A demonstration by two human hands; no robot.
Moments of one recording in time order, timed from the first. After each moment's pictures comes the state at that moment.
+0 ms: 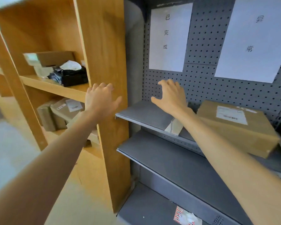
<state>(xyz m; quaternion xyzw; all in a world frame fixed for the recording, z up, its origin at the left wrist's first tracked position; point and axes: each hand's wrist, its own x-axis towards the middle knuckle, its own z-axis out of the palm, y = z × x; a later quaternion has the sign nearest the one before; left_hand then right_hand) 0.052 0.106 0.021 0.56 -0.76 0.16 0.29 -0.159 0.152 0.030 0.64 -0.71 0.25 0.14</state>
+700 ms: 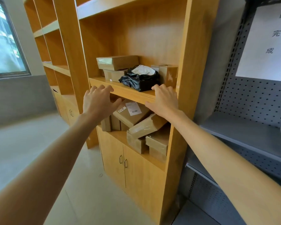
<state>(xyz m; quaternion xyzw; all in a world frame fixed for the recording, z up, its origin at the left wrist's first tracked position) 0.388 0.018 0.024 0.64 -0.69 0.16 0.29 0.190 0.002 0.023 0.73 -0.62 0.27 0.12</state>
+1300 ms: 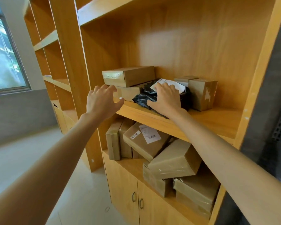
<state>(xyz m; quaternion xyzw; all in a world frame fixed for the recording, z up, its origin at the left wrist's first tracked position) 0.478 -0.243 0.054 0.64 -0.69 0.18 0.28 0.284 -0.260 0.051 0.72 -0.63 0.27 0.14</state>
